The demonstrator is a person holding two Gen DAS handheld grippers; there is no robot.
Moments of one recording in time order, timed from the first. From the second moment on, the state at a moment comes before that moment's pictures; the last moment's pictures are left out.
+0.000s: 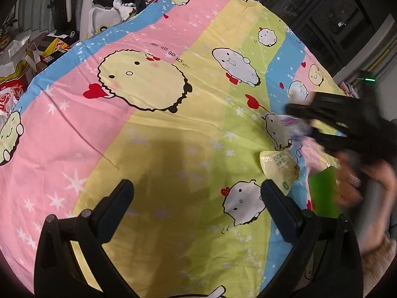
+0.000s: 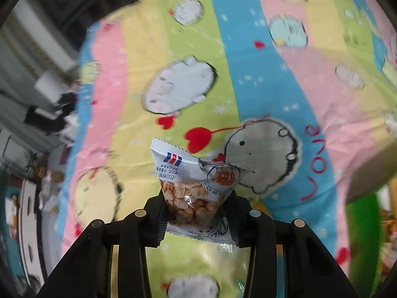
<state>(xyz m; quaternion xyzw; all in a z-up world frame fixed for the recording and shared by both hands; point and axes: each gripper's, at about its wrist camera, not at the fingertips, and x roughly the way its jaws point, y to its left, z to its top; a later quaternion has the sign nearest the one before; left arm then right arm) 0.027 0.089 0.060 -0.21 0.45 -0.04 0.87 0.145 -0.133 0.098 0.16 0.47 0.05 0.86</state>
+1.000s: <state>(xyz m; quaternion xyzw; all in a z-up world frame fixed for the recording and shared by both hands) 0.004 0.018 0.063 -0.17 0.46 -0.22 0.85 0.000 -0.195 0.075 0.23 0.47 0.14 0.84</state>
